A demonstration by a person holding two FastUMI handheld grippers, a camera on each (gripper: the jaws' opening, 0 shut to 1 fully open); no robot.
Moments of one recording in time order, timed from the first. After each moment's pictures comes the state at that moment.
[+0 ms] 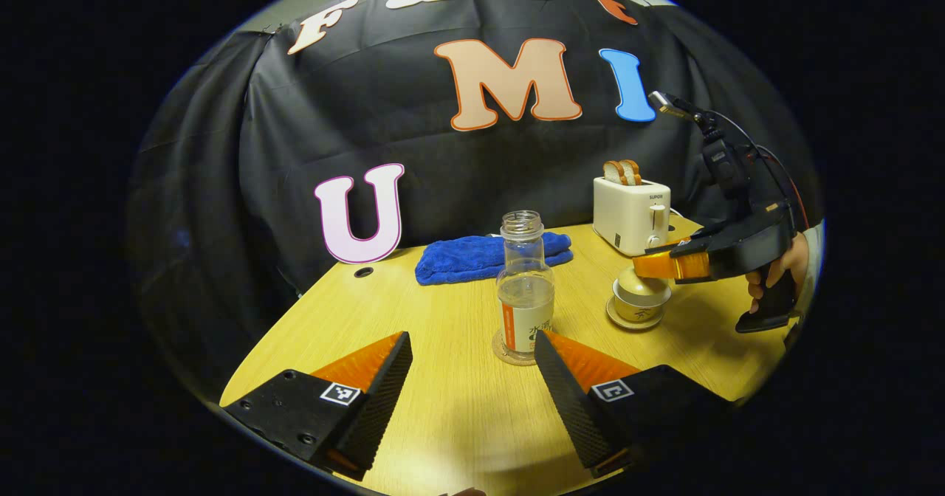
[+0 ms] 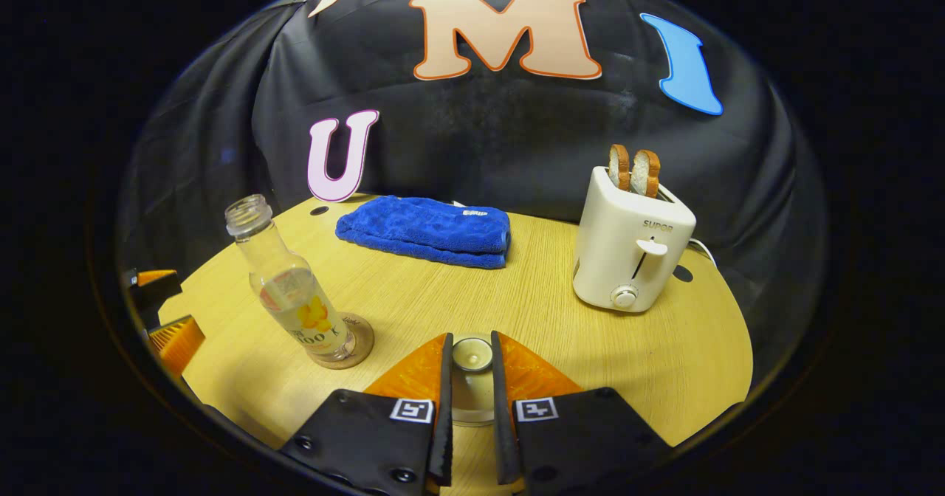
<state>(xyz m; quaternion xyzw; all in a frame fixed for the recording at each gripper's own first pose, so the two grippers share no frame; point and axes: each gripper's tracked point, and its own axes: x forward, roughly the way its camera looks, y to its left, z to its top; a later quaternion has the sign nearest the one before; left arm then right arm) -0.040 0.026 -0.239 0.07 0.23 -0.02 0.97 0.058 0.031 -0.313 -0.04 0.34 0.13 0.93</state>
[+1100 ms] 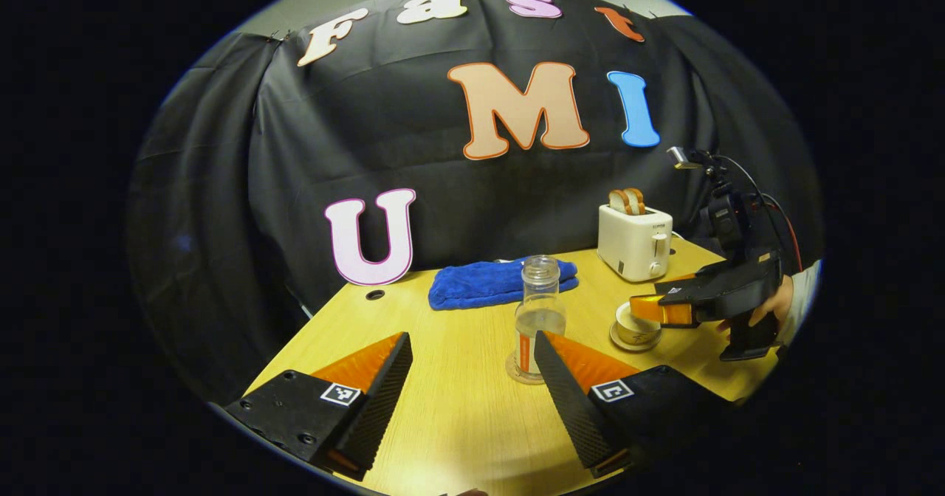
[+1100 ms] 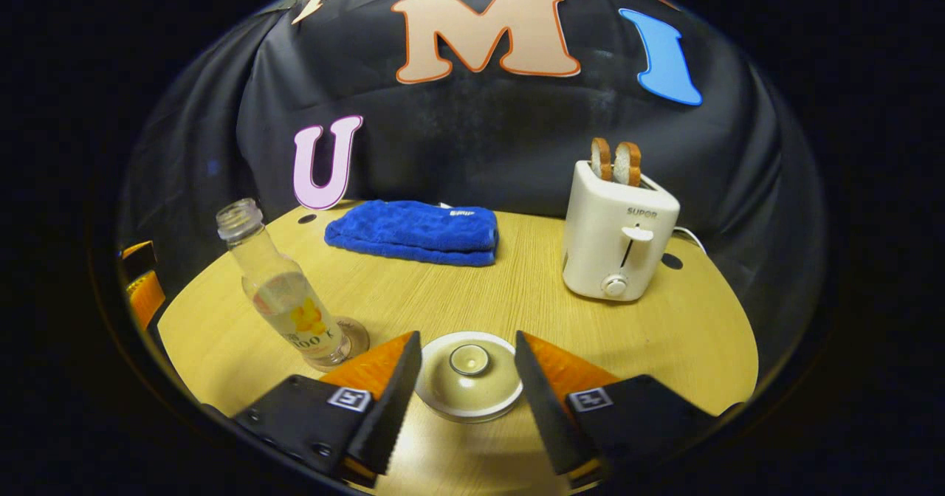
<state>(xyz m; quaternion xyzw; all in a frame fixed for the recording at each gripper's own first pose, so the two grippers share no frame) -0.027 0.037 -0.188 0.06 0.19 -0.03 0.98 0.054 0.019 -0.303 -0.02 0.33 0.08 0.94</state>
